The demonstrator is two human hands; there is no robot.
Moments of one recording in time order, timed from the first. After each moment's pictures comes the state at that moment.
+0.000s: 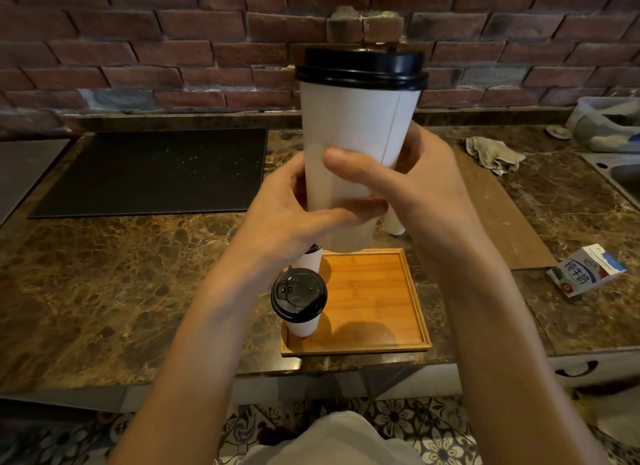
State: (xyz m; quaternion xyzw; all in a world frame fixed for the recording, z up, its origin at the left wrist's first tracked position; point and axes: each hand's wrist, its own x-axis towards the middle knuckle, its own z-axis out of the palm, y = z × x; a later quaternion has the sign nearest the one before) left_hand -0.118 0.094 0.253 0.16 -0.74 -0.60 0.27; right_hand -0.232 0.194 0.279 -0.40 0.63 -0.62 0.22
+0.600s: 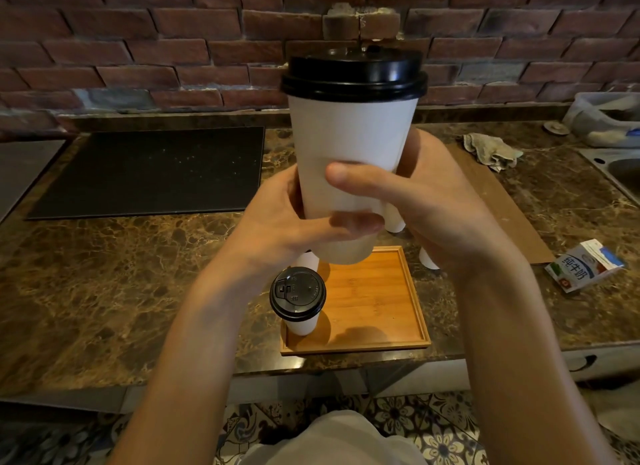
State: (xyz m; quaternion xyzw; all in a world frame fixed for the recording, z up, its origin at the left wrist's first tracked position) left_hand -0.111 0.096 0.255 0.11 -0.71 -0.65 0.23; right_hand -0.236 0.202 0.290 -0.46 0.59 -0.59 0.31
